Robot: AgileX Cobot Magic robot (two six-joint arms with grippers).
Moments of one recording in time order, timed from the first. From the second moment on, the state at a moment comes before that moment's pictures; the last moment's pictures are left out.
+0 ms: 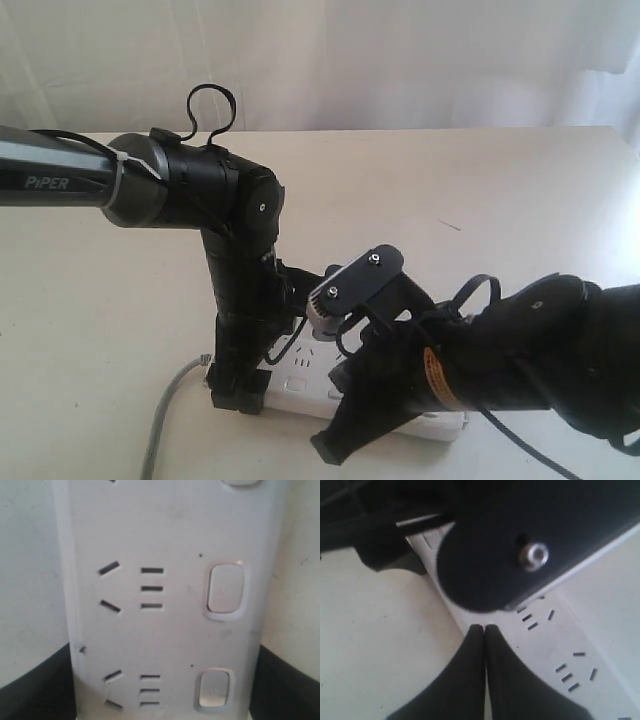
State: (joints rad) left arm -0.63 2.01 -1.37 -0.08 0.96 1.08; right arm 0.76 1.52 -0.60 -1.75 -0.11 1.70
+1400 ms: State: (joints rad) left arm -0.63 2.01 -1.37 -0.08 0.96 1.09; right arm 0.77 1.70 -0.68 -1.69 -0.10 1.71
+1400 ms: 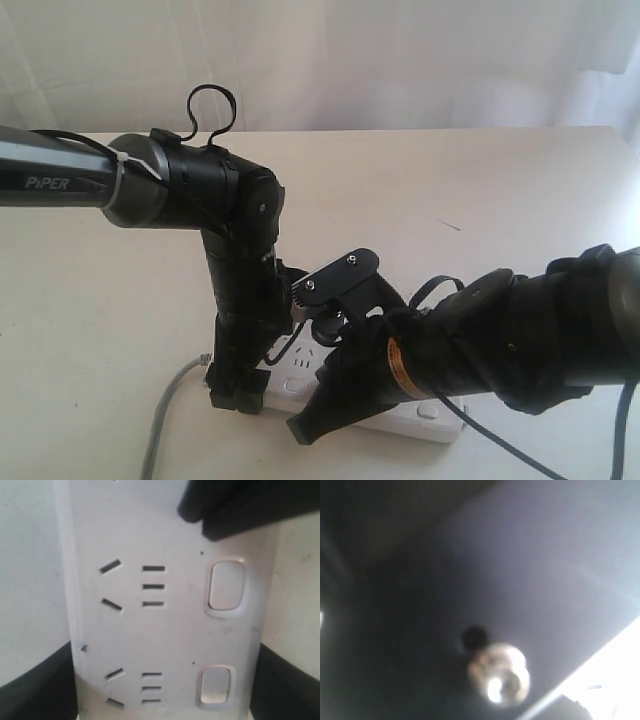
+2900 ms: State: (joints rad) left arm -0.63 2.01 -1.37 -0.08 0.96 1.10; right arm 0.76 1.59 -0.55 -1.69 -0.21 1.74
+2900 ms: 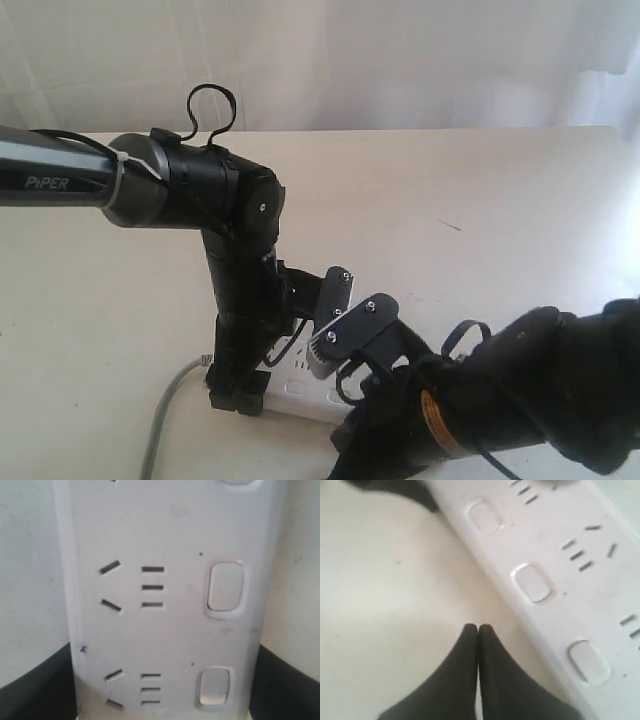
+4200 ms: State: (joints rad) left arm -0.60 2.01 -1.37 -0.07 0.97 1.08; right arm 0.77 1.52 -0.52 -1.69 0.03 1.74
